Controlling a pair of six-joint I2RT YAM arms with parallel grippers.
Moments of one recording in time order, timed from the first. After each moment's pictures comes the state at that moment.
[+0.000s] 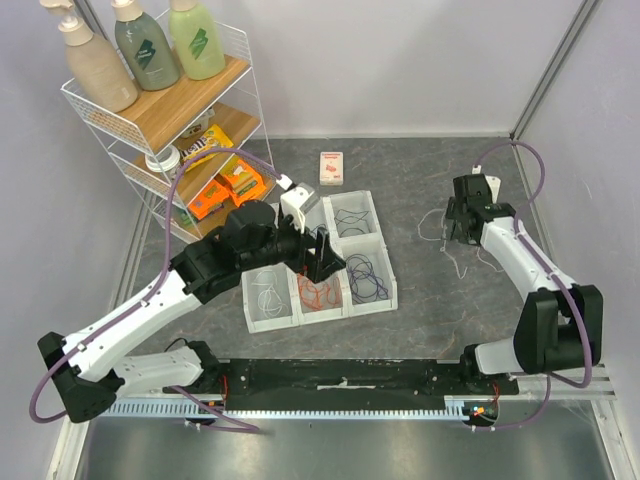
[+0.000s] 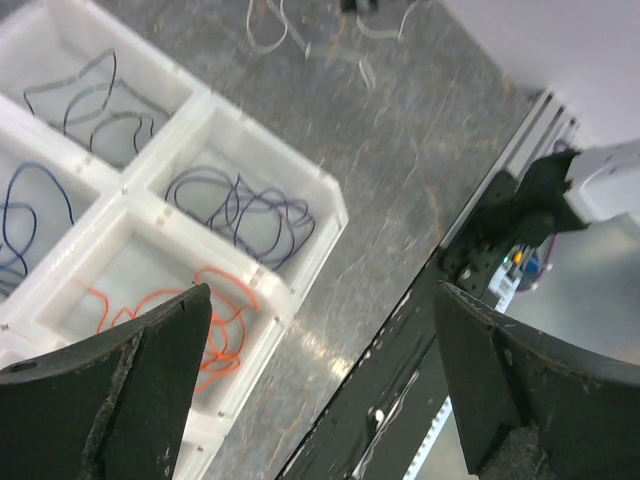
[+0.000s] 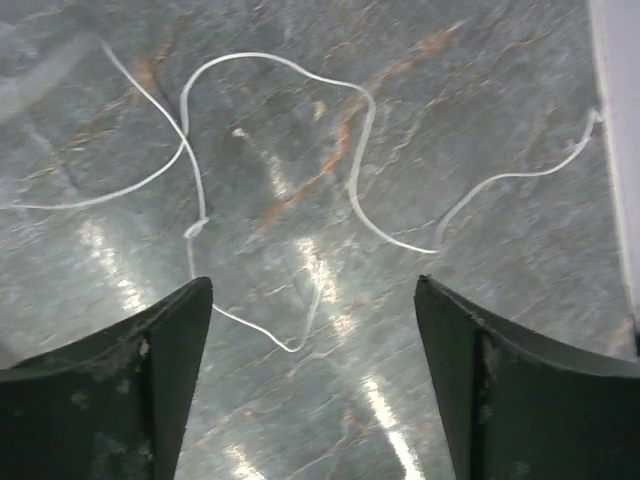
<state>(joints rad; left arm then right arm) -0.87 1.07 1.14 -0.46 0.17 -0.33 0.11 1.38 1.00 -0.66 0.43 0.33</state>
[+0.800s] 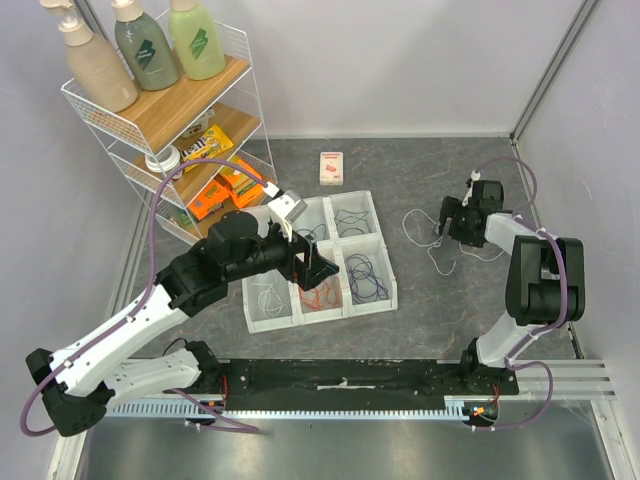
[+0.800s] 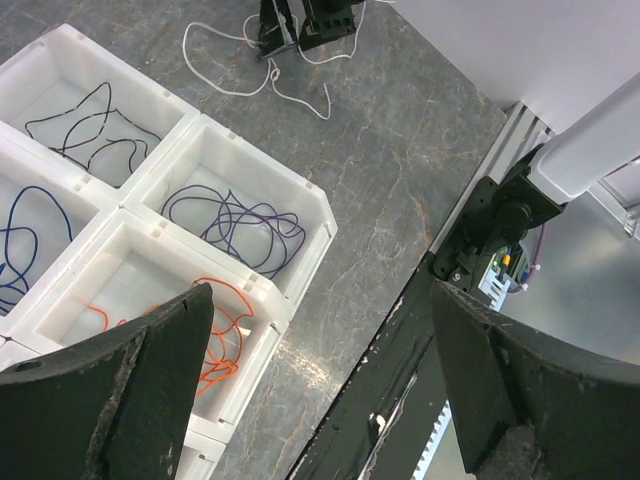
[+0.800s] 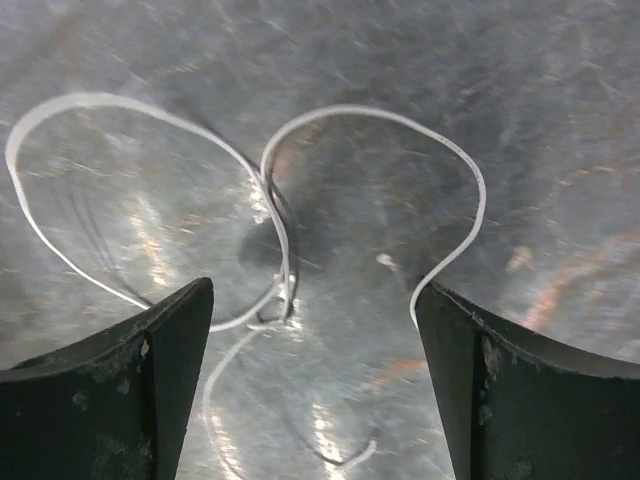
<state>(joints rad) -0.87 0.94 1.02 -0.40 0.20 -0.31 -0.10 1.68 0.96 -0.27 -0.10 0.21</state>
